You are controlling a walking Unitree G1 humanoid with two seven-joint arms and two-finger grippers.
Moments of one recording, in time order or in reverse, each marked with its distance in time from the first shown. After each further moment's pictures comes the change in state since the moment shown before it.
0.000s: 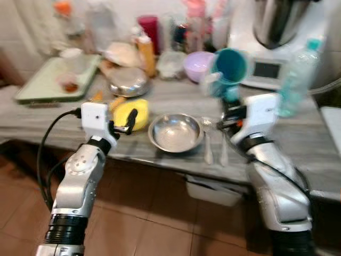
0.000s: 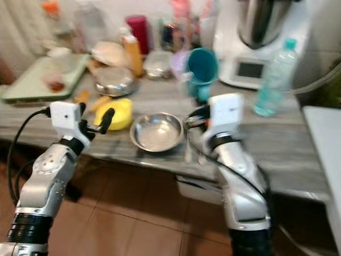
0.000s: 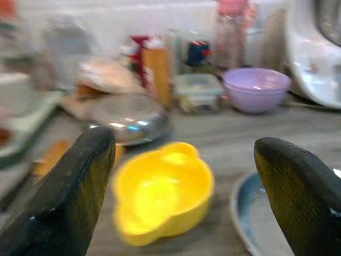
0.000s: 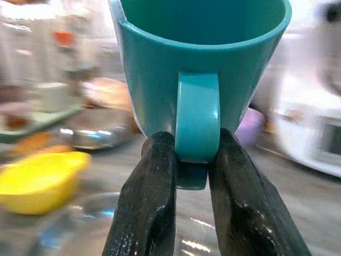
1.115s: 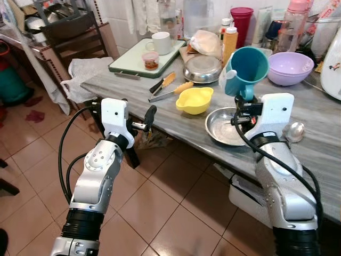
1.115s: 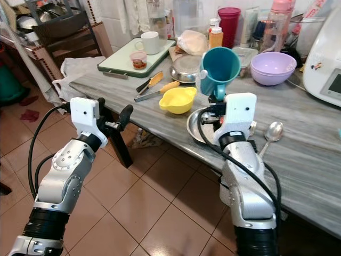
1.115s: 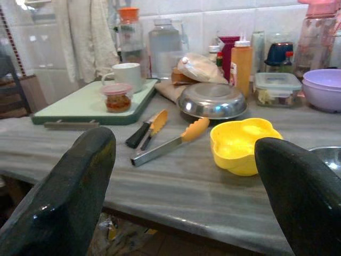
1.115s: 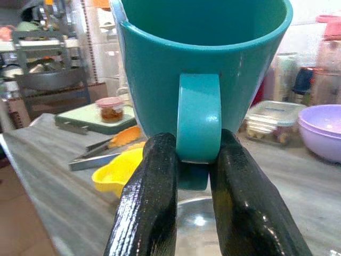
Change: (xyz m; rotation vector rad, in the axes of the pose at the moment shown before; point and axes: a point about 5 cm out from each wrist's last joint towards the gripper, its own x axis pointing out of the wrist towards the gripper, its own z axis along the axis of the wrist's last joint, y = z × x) left arm 0.012 -0.035 0.002 -0.023 -0.022 -0.087; right arm -0.003 -0.021 -0.002 0.001 0.007 -0.134
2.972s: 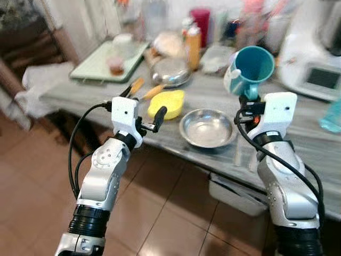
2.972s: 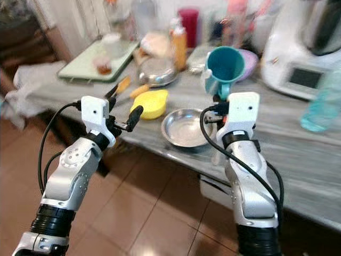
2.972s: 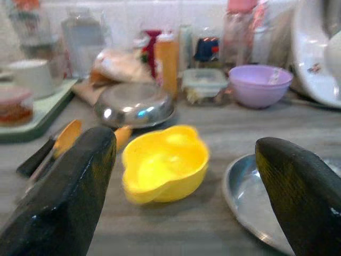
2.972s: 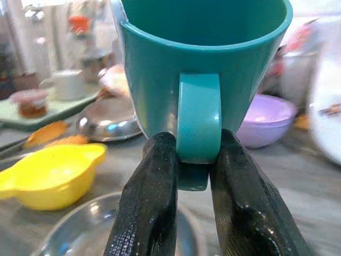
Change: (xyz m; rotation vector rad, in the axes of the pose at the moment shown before) left arm 0.007 -0.016 -0.001 -0.013 0.005 -0.096; right arm 0.001 -0.006 -0.003 -0.020 0.015 -0.037
